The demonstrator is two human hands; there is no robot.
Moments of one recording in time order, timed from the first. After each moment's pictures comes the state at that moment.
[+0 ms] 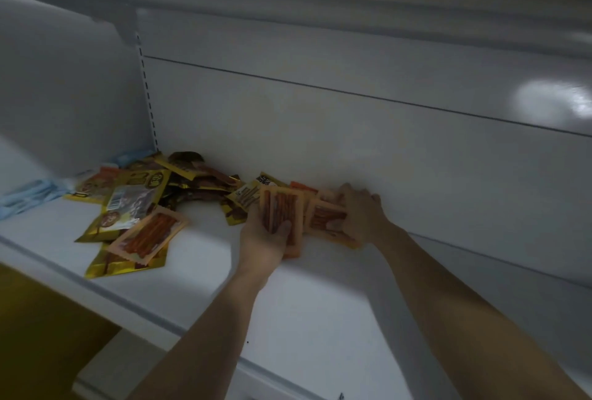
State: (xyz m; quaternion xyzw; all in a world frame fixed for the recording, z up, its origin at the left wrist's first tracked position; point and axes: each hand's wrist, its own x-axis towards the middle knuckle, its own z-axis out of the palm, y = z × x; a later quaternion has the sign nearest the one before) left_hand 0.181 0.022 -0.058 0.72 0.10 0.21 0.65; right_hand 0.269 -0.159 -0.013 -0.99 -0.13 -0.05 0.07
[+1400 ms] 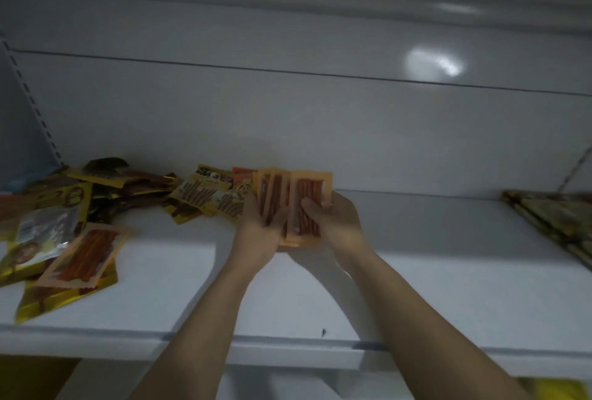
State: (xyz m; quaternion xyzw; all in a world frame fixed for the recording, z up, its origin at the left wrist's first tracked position) left_hand 0.153 -0.008 -0.043 0.72 -0.10 0.10 0.68; right_hand 0.140 -0.147 -0.028 -0.78 0.04 -0.17 0.60
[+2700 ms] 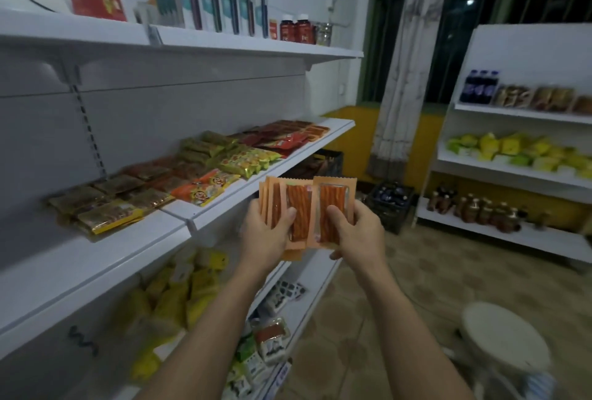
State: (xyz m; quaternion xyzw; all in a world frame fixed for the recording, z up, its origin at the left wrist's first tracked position) left_hand -0.314 -0.548 -0.016 0.60 -0.44 -0.22 0.64; right_hand -0.464 -0.579 0.001 -0.61 0.43 -0.52 0.41
